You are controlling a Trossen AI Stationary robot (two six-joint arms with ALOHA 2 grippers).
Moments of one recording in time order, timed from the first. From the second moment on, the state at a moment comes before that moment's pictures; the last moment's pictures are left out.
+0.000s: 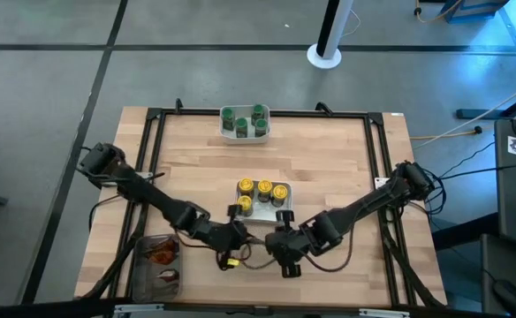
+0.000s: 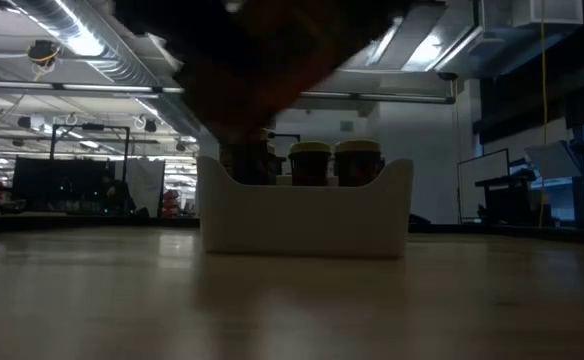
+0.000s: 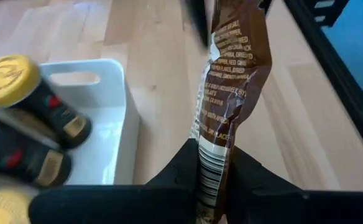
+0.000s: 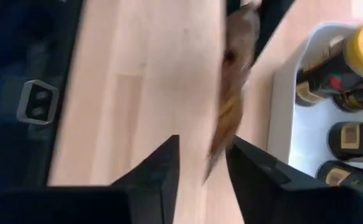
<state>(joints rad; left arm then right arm) -0.49 1.67 1.04 -0.07 -0.38 -0.21 0.51 1.88 1.63 -0.79 0.20 0.34</state>
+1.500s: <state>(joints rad) -1.09 1.48 1.04 -0.20 -1.29 -0.56 0.45 1.95 1.33 0.60 0.19 -0.04</state>
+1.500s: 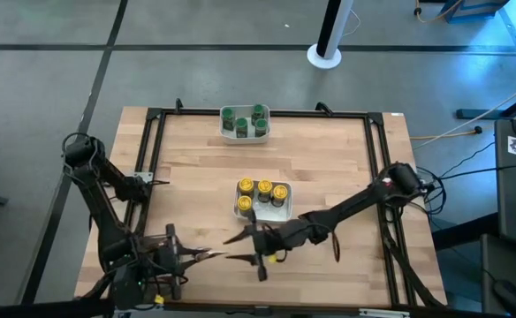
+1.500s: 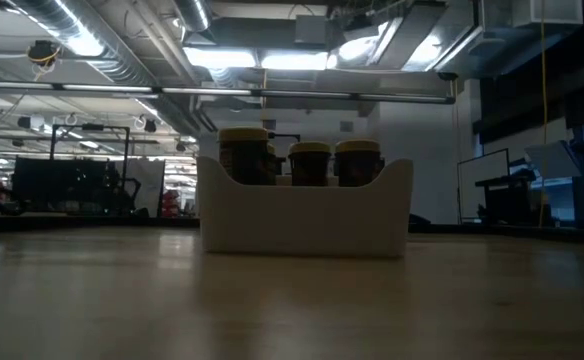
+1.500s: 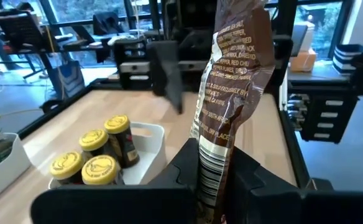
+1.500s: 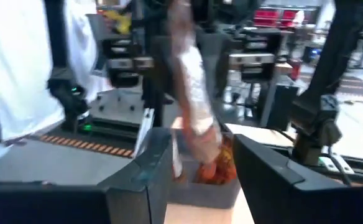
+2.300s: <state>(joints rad) -1.09 1.48 1.04 -0.01 -1.30 -0.37 0.45 1.98 1.42 0.57 0.24 0.00</state>
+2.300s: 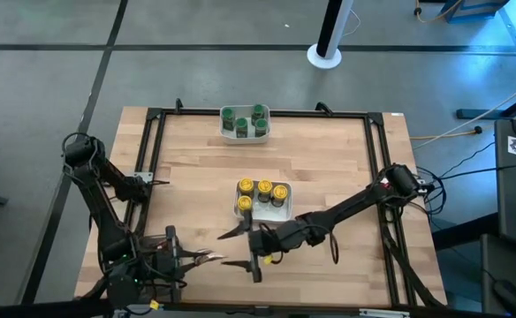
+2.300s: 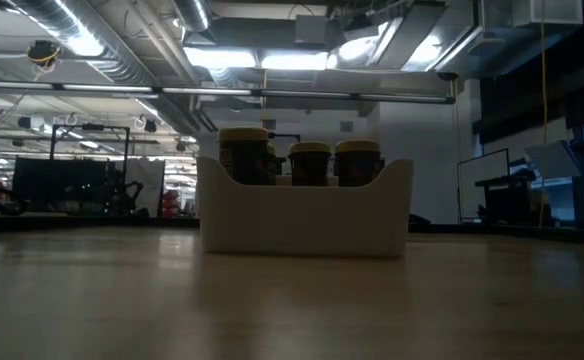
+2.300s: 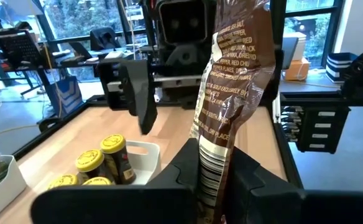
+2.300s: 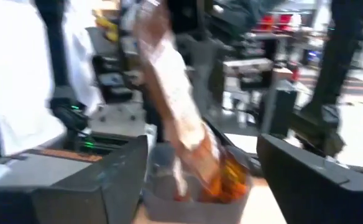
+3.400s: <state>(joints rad) -1.06 1.48 1.04 0.10 -1.31 -0.27 0.43 2.04 1.53 0.64 0.16 -0.07</state>
